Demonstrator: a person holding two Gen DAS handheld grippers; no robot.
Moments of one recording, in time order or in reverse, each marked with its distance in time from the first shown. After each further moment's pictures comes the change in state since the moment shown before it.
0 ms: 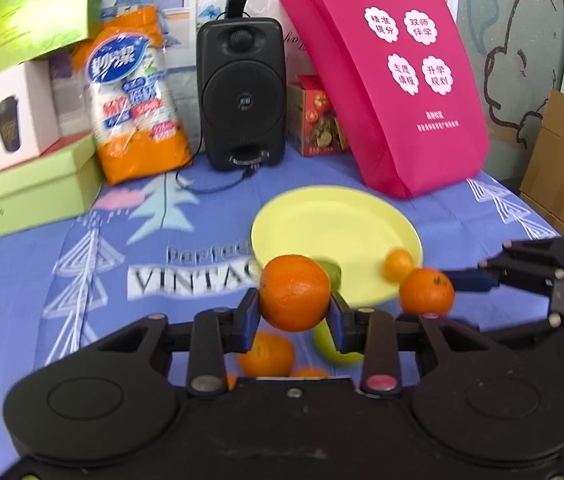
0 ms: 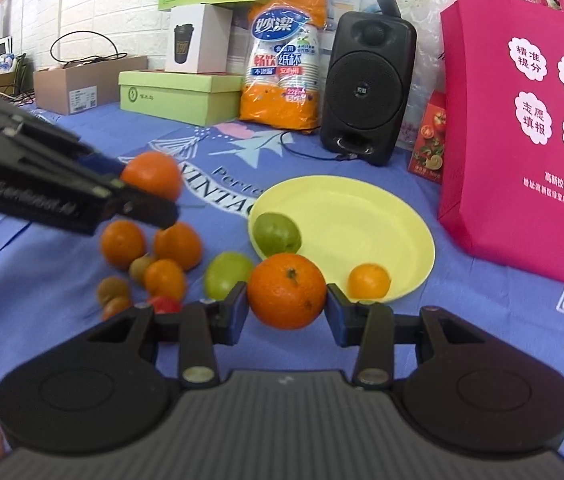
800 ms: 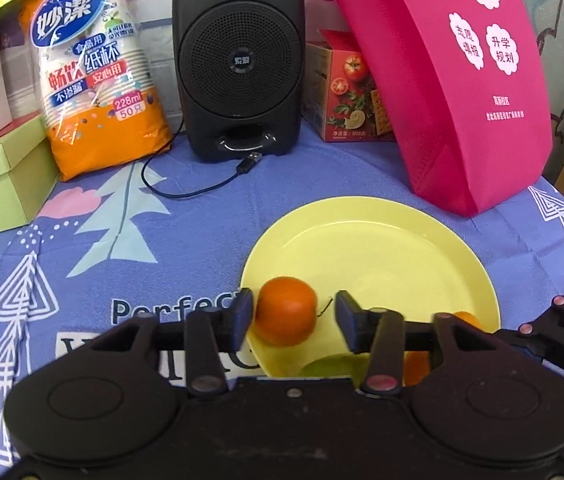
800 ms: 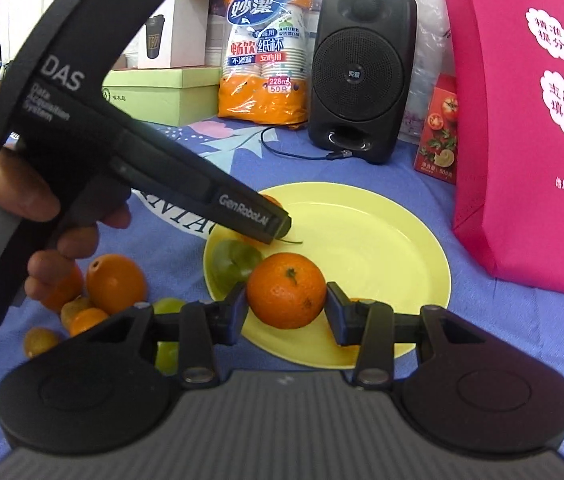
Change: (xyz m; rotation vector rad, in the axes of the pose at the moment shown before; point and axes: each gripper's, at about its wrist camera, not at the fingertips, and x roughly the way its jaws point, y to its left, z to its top) left arm 0.141 0.008 0.041 -0.043 0.098 0.036; right arm 0.062 -0.022 0.014 0.026 0.014 0.007
